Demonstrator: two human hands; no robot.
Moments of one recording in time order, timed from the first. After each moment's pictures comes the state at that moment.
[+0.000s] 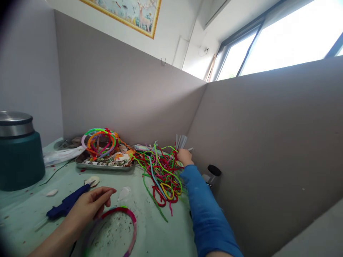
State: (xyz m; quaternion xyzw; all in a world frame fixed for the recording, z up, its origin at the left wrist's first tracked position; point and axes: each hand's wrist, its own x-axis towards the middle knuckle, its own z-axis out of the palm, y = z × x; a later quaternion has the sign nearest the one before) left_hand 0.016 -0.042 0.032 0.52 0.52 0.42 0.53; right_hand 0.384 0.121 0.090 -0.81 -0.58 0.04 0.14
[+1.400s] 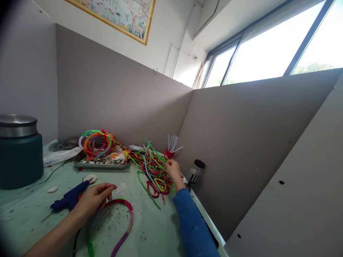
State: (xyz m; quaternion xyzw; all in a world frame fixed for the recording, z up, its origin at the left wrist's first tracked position) left_hand 0.016 -0.039 0.014 0.57 0.49 0.41 0.52; right_hand 0.329 0.016 0.056 -0.75 -0.58 0.00 0.32
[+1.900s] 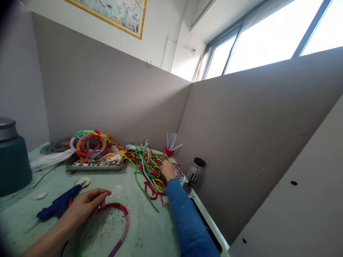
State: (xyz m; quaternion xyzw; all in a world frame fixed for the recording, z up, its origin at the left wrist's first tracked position) left_hand 0.020 -0.044 0.018 0.58 0.51 0.37 0.51; right_hand 0.329 0.053 0.040 -0.79 -0.58 0.01 0.20
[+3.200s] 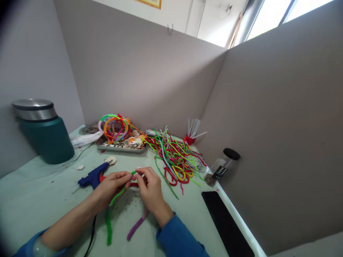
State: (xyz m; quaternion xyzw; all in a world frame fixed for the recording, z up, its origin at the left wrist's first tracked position) left_hand 0.026 -0.053 0.012 0.52 0.43 0.41 0.62; right_hand 0.178 -0.069 0.012 -0.43 -0.69 0.23 0.54
